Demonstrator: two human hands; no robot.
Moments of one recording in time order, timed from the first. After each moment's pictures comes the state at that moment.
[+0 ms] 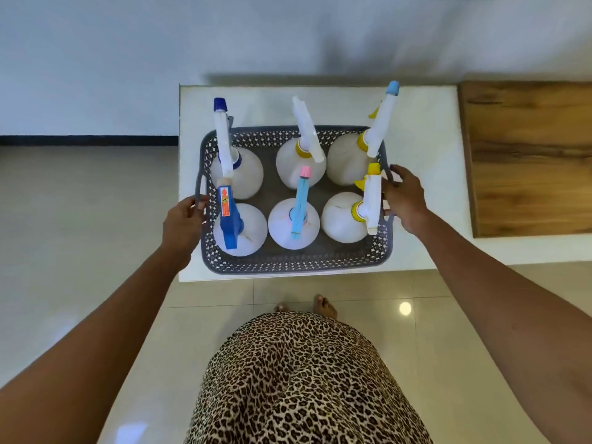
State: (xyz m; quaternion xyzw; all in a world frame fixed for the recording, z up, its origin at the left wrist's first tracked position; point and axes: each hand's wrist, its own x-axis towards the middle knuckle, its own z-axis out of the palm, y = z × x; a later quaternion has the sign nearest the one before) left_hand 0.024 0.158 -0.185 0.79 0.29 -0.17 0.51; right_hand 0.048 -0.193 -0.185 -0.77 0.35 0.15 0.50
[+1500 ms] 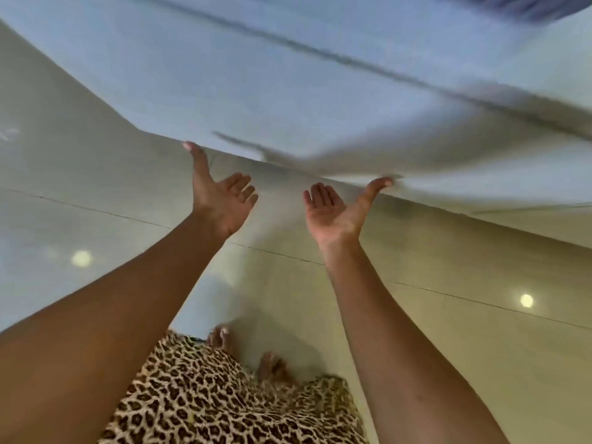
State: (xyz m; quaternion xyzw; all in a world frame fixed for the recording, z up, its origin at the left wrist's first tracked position) left_hand -0.150 0.041 -0.512 0.24 0.47 -0.15 0.84; right_hand -0.142 -0.122 -0.513 -0.18 0.47 0.11 0.86
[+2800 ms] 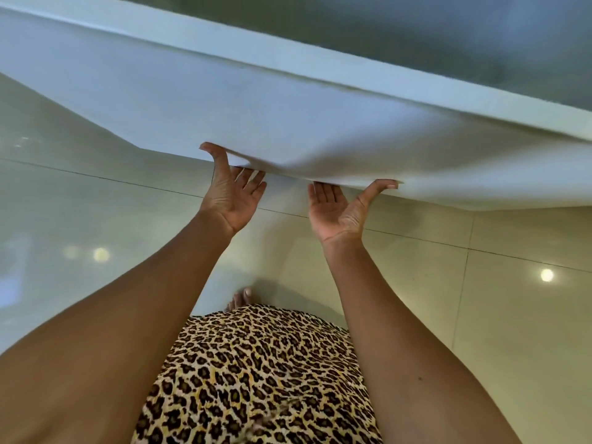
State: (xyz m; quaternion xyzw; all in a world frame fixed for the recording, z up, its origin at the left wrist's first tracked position) left_hand -0.218 0.047 -0.530 0.30 0.42 -0.16 0.84; right_hand -0.221 -0.108 -0.525 -0.15 0.45 0.07 0.88
